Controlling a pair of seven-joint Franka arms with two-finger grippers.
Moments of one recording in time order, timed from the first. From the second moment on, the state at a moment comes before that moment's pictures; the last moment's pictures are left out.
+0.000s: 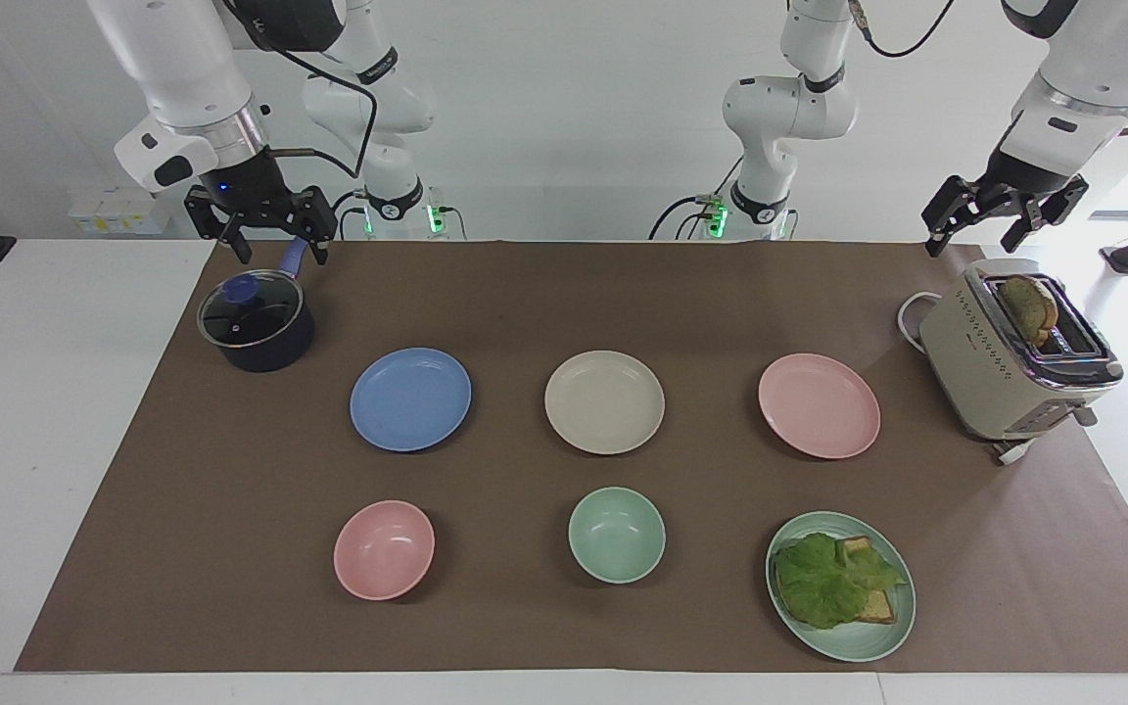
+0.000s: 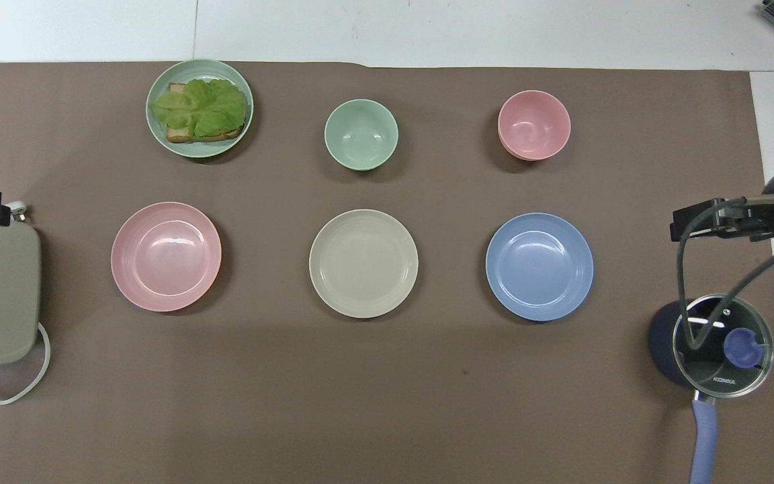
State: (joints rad) left arm -0.17 0.00 0.15 -1.47 0.03 1.48 0.00; right arm -0.10 -0.03 0.13 -1.59 0.00 1.55 0.06
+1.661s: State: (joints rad) left arm -0.08 0.17 0.16 -2.15 -0.06 2.19 -0.06; right arm -0.10 -0.03 0.13 -1.59 0.00 1.55 0.06
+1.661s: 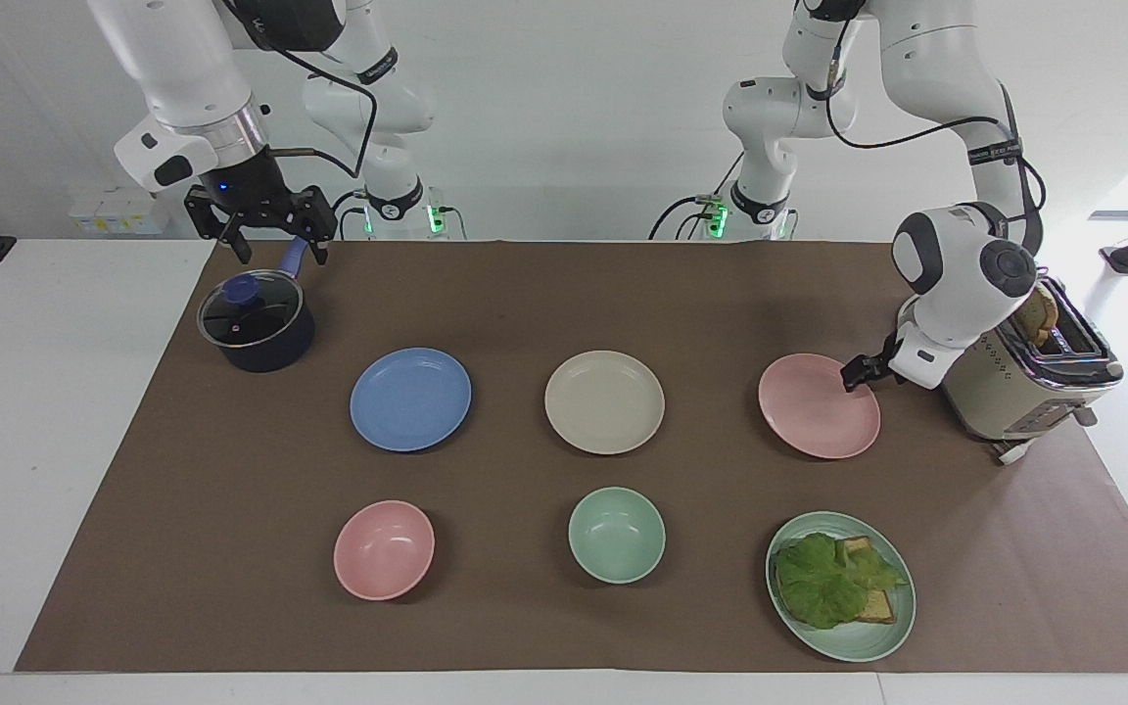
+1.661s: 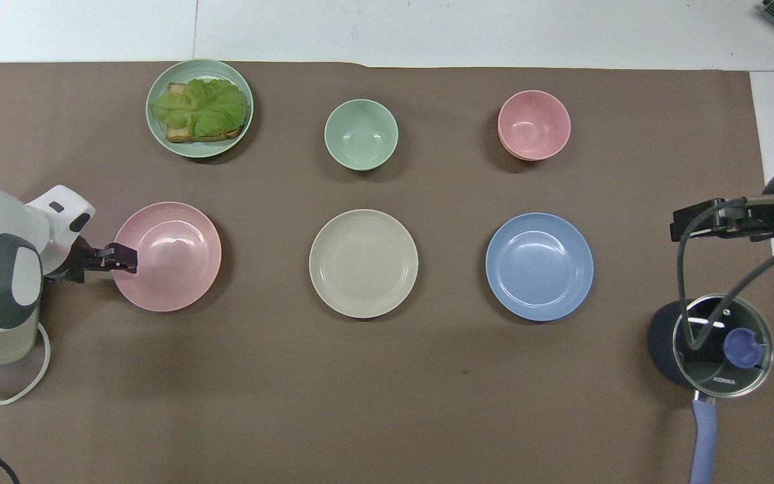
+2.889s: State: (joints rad) left arm -0.13 0.11 0.06 -1.93 -0.20 1.80 -0.15; right arm -0.10 -0.03 0.13 -1.59 0.00 1.55 0.06
